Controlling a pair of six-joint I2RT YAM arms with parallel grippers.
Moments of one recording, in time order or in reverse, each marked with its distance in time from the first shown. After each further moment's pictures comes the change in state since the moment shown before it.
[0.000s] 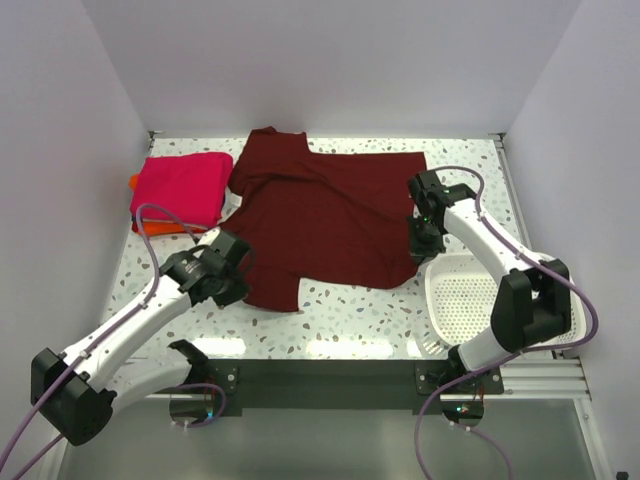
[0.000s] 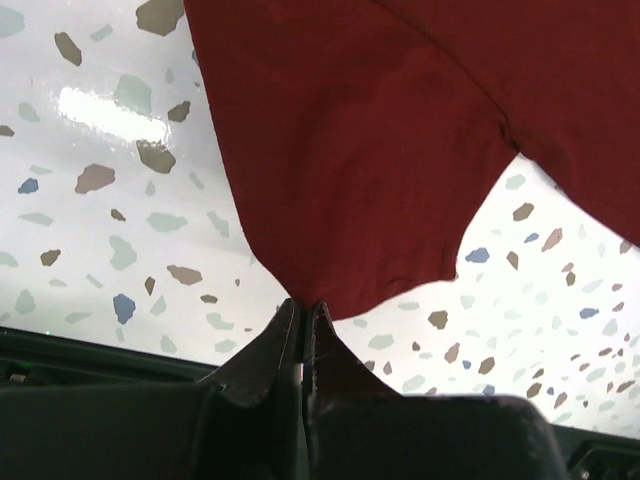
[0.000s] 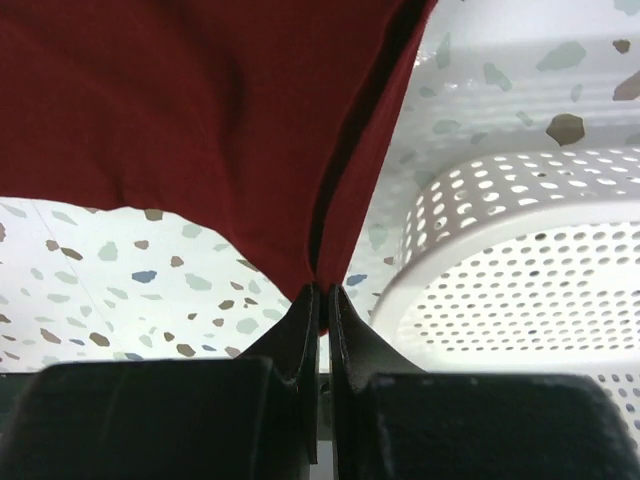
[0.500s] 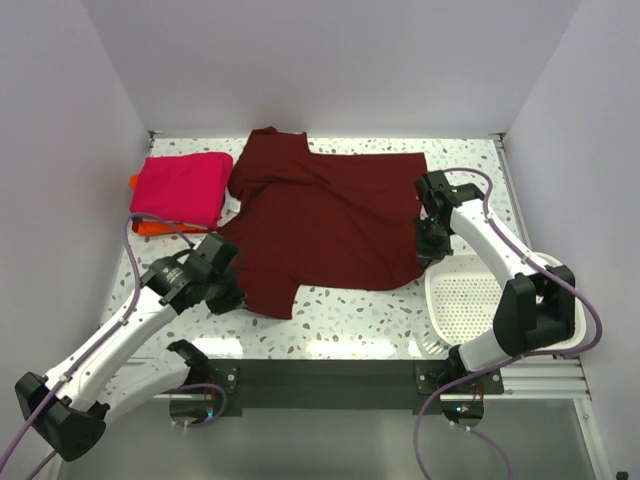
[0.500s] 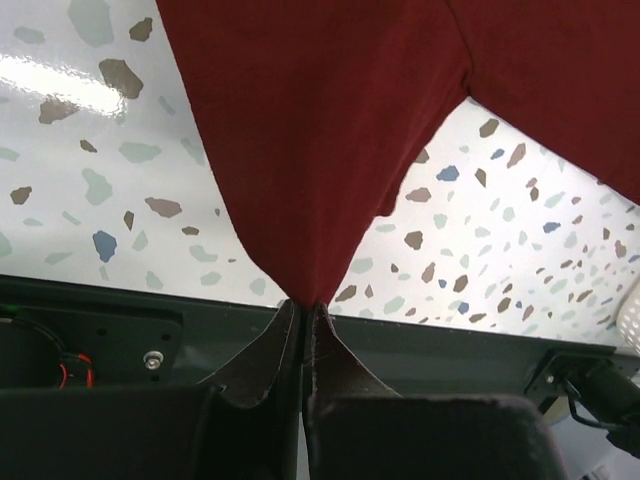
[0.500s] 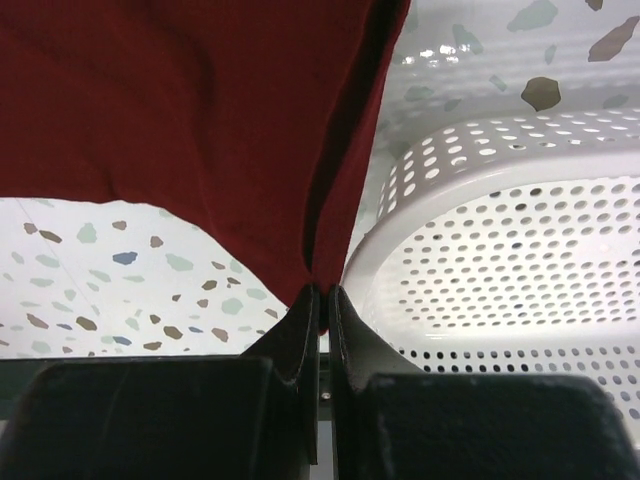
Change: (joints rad) left arm -0.001 -0.107 0.047 -0.120 0.139 0.006; right arm -0.046 -0.032 0.000 -0.066 0.000 -0.017
